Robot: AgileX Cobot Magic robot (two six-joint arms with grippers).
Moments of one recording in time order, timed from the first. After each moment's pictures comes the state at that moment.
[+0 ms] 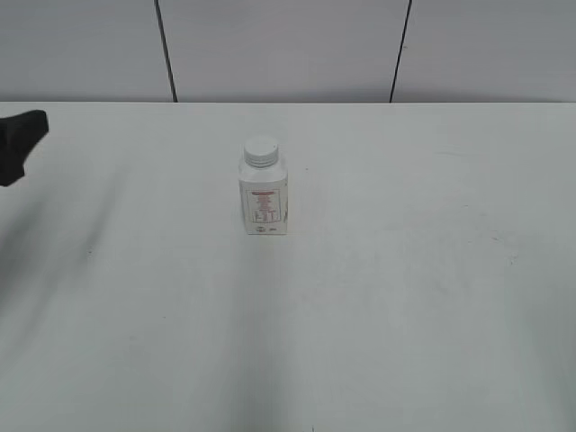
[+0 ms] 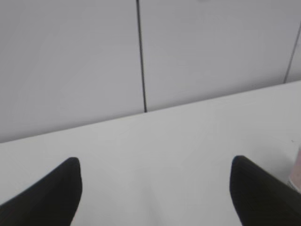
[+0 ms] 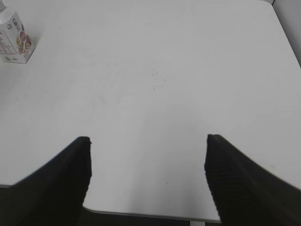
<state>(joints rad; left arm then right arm) 0.04 1.28 -0.38 0.54 -0.66 -0.27 0.05 -0.01 -0.52 0.10 1.09 -0.15</state>
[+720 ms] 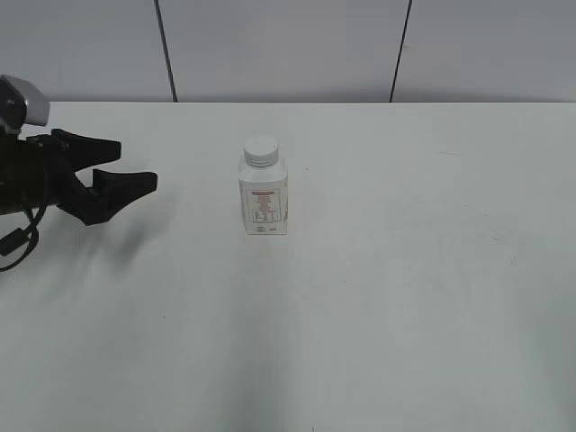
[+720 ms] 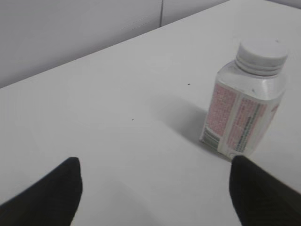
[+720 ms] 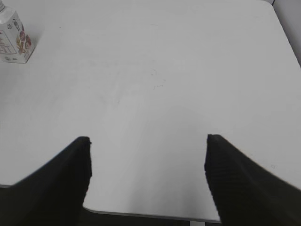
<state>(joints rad) 0.10 1.93 -0.75 1.19 -1.00 -0.49 0.05 -0.01 -0.52 0.10 1.09 -0.15</state>
